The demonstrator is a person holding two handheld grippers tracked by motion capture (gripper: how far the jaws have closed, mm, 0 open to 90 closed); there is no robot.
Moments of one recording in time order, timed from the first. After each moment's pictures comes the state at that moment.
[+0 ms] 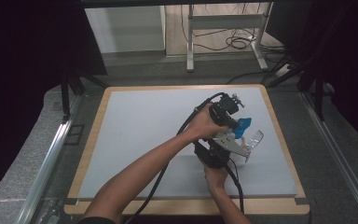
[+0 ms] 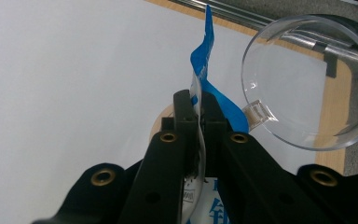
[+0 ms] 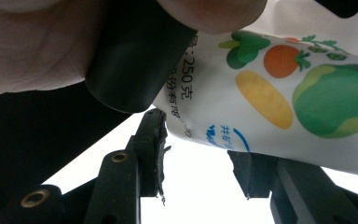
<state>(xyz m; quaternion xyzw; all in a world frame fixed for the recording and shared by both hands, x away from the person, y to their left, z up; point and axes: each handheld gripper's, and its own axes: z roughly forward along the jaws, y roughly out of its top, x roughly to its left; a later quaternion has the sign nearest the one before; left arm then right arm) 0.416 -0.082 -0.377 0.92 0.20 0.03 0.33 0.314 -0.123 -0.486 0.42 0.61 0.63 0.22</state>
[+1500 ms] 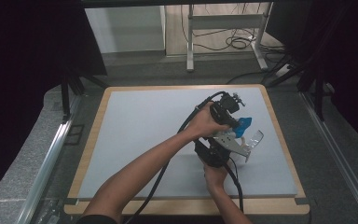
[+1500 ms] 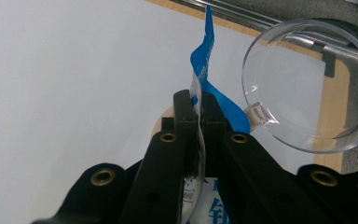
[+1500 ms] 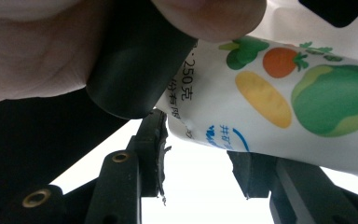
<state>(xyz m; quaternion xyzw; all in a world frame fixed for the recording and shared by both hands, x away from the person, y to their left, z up) 0.420 -0.084 -0.375 0.92 0.19 0.03 0.33 0.316 -0.122 -0.484 0.43 0.60 0.64 0.23</state>
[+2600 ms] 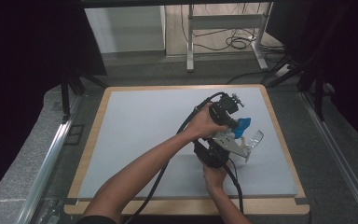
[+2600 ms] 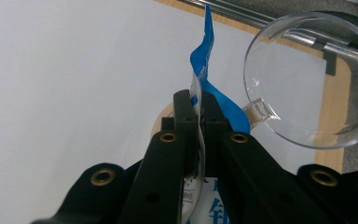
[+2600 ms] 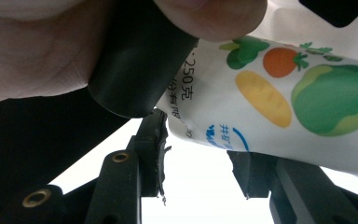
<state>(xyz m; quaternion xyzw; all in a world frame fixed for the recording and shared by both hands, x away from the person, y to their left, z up) 0.420 -0.081 -0.378 0.92 0.20 0.03 0.33 0.315 -0.120 -0.487 0.43 0.60 0.64 0.22</state>
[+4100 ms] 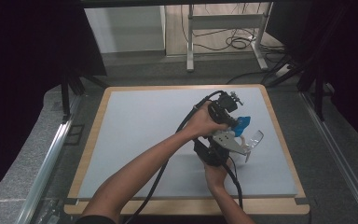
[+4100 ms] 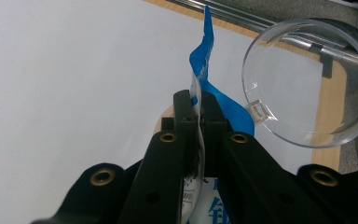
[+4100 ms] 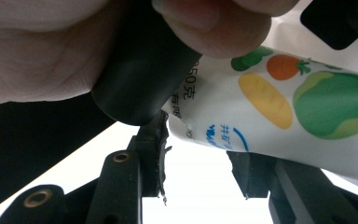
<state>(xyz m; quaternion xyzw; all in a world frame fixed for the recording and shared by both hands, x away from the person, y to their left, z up) 0.421 -0.078 -0.373 0.92 0.20 0.03 0.34 0.316 -0.119 -0.476 0.41 0.62 0.62 0.25</state>
